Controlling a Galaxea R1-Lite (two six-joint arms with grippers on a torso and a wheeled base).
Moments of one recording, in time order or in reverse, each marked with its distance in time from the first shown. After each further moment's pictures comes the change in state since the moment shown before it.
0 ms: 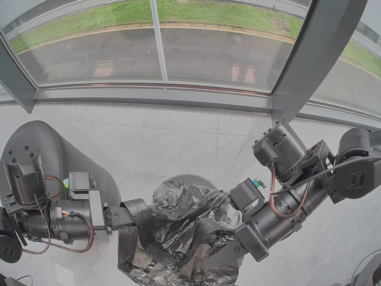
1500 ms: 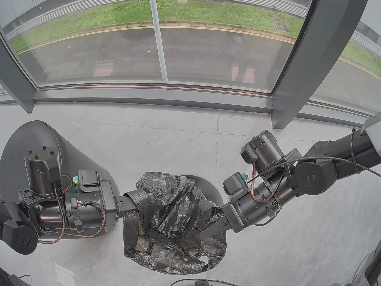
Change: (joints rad) left arm 0.113 0.156 0.011 -0.110 0.001 0.002; right arm -0.146 0.206 0.000 -0.196 -0.001 -0.025
